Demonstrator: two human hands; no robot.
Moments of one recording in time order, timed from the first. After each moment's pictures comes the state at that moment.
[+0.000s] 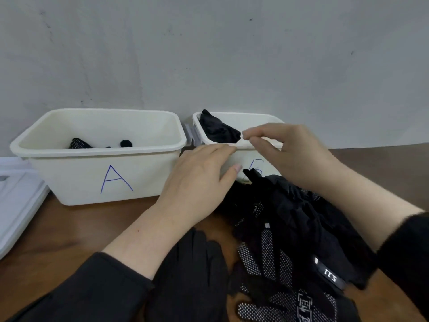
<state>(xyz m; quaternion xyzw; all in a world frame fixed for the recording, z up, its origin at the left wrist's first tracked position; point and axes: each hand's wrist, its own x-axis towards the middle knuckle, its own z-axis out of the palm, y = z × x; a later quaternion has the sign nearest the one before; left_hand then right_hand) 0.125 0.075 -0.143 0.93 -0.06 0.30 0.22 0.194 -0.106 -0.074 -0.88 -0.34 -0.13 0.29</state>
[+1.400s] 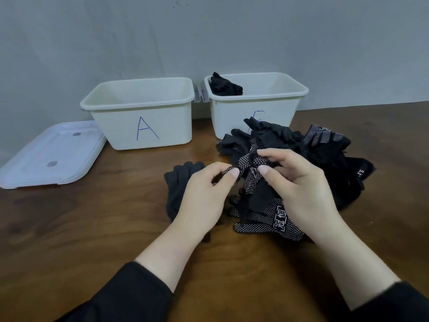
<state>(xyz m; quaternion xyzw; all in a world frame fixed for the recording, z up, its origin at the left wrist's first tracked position) -0.006 -0.023 -0.198 0.78 0.11 0.21 0.58 0.057 -0.189 -0.178 -0.72 -0.28 -0.03 0.64</state>
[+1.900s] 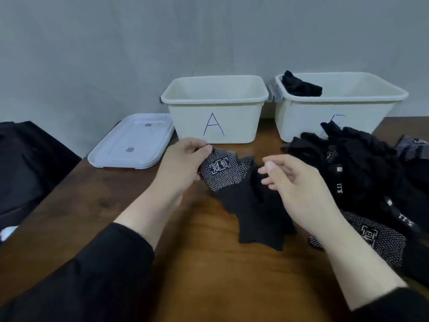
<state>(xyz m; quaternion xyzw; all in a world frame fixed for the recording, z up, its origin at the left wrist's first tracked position) -0.050 0.139 -0.177 0.71 0.28 0.25 0.60 0.041 -0.074 -0.189 -0.77 -0.30 0.07 0.56</state>
